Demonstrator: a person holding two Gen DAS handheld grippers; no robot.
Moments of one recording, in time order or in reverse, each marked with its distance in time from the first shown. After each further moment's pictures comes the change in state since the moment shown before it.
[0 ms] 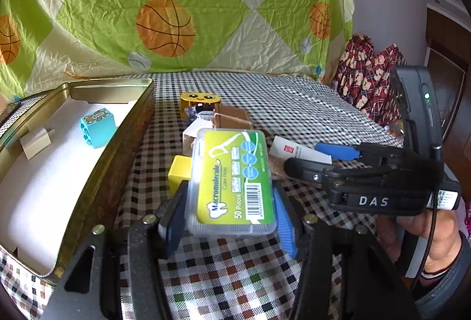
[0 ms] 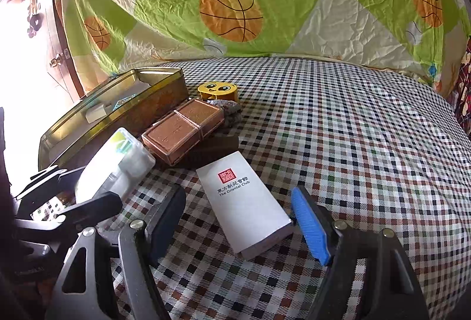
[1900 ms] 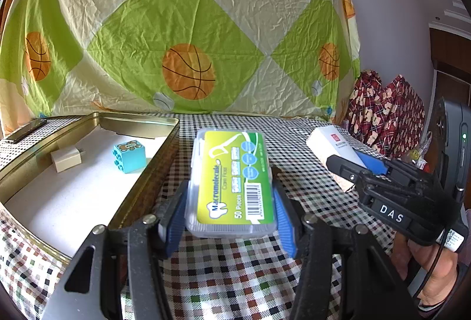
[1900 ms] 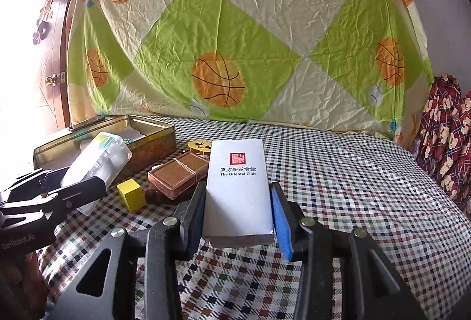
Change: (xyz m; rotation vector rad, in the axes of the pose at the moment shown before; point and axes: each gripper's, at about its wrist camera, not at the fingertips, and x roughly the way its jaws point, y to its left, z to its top) left arm -0.031 0.002 -0.006 -0.017 -0.232 0.090; right arm -0.059 0.020 -0.025 -0.055 -0.382 -0.181
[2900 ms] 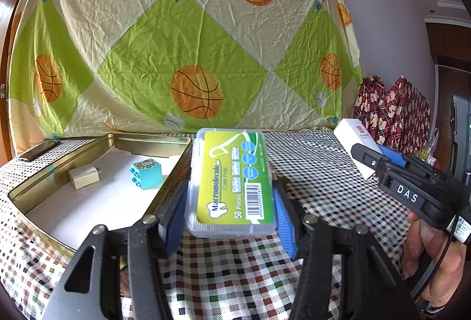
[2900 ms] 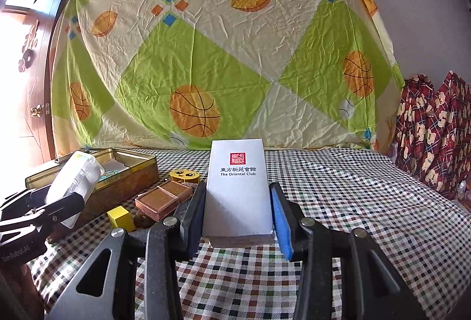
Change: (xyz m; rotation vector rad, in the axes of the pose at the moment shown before) left arm -0.017 0.003 -0.005 0.056 -0.097 0.057; right arm -0.023 -0.012 -0.003 0.085 -0.144 -0.096
